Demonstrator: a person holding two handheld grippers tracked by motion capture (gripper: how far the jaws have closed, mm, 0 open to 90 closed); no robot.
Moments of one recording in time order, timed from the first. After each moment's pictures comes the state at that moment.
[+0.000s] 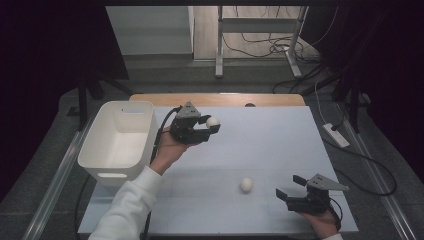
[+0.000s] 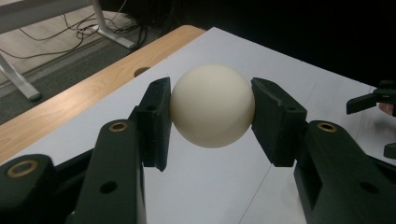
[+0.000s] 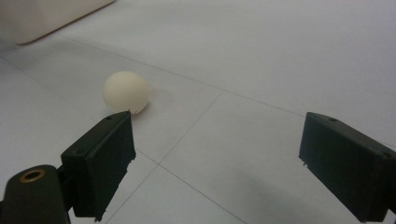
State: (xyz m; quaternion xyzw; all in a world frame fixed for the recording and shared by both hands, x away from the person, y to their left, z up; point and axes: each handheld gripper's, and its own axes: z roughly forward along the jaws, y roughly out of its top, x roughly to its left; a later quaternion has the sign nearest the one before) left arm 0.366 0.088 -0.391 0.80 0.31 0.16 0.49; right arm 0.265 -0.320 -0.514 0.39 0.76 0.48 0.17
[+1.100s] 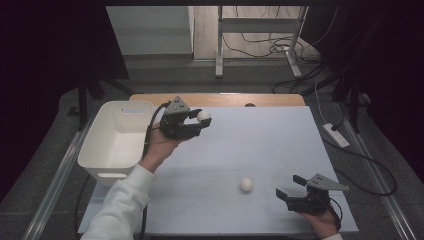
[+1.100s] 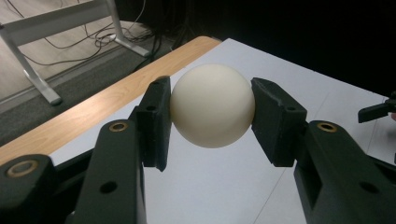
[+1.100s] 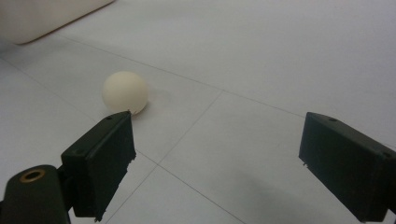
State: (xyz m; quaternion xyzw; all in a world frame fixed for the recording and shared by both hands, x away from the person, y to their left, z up) left arm 0.363 0.111 -0.376 0.78 0.32 0.19 0.50; right arm 0.265 -0.320 -0.514 0.40 0.76 0.48 0.17
